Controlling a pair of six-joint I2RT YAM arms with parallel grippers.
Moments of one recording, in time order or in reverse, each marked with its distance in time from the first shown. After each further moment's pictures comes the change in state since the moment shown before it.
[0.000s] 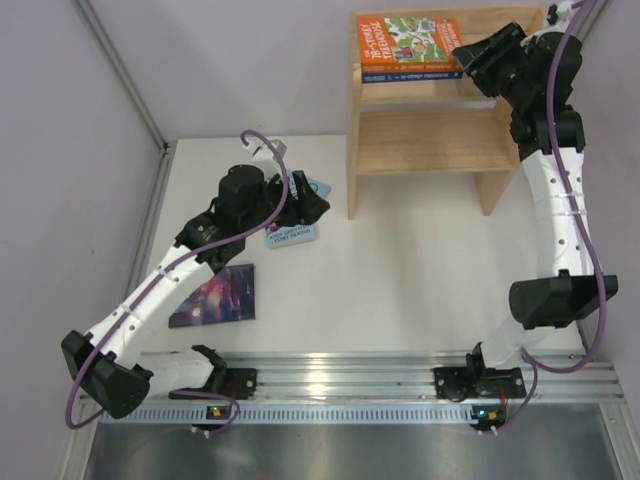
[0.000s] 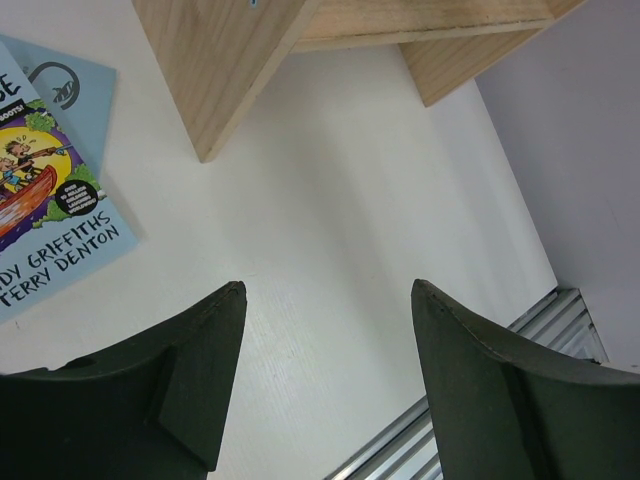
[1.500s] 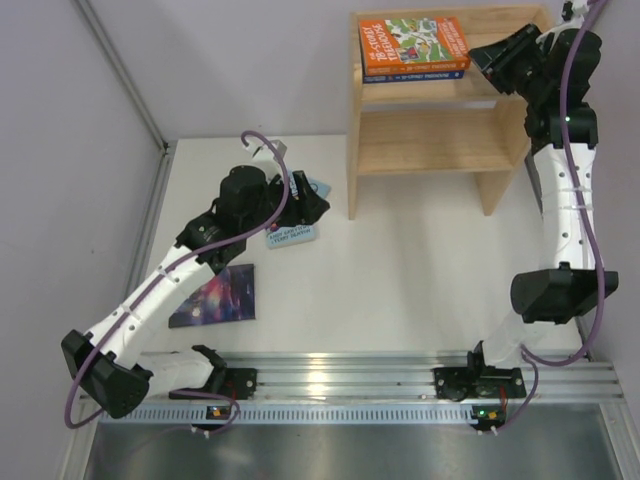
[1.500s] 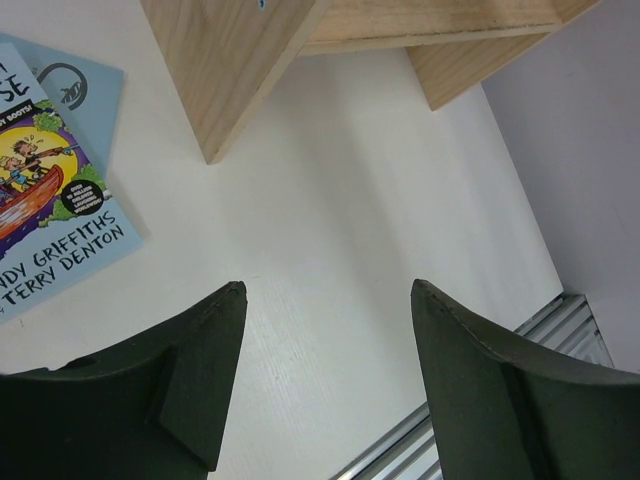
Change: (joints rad) left arm -0.015 0.000 0.000 -0.001 -0.030 -0.003; right arm -0.098 0.034 0.047 -0.010 -0.129 -0.029
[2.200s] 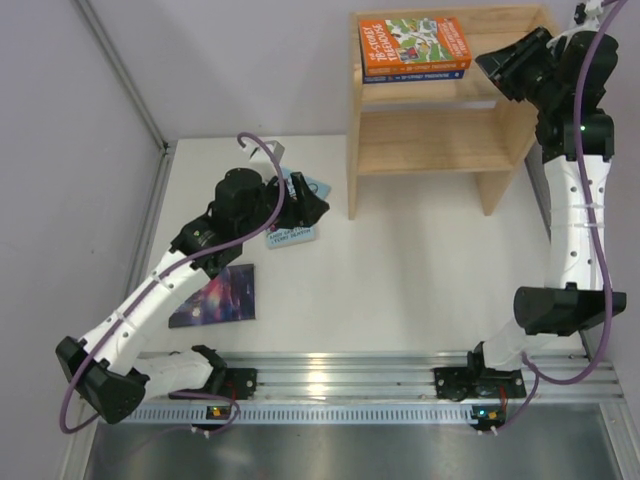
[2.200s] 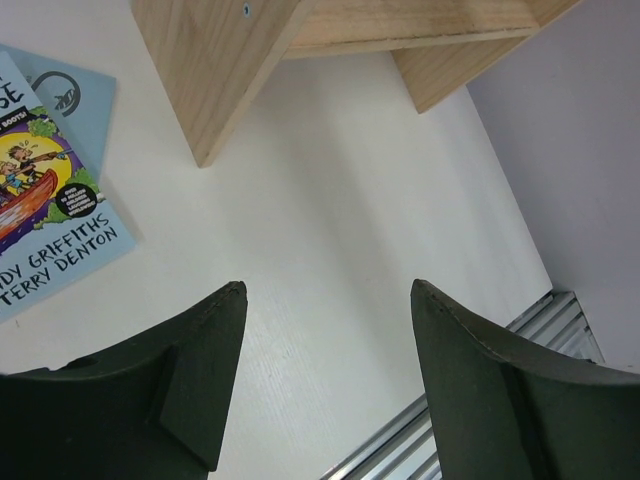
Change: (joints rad) left arm -0.013 -0.039 0.000 -0.010 -0.007 -0.002; right arm -0.002 -0.079 0.002 -0.132 0.048 -0.032
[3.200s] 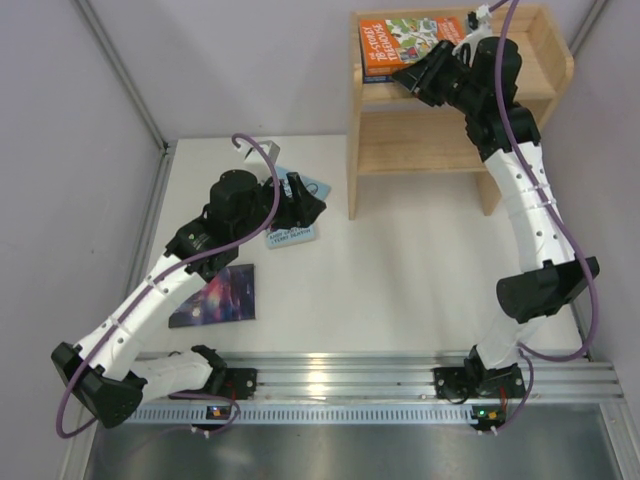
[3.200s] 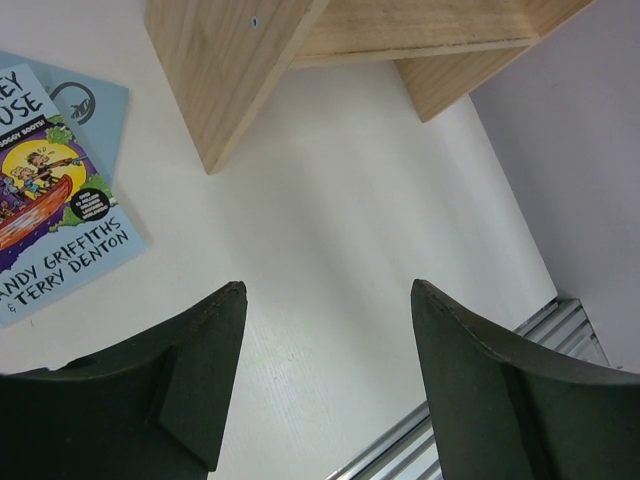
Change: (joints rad) left arm -0.003 -0.023 0.000 -0.009 -0.024 0.010; right arm 0.310 0.117 -0.012 0.122 -0.030 -0.021
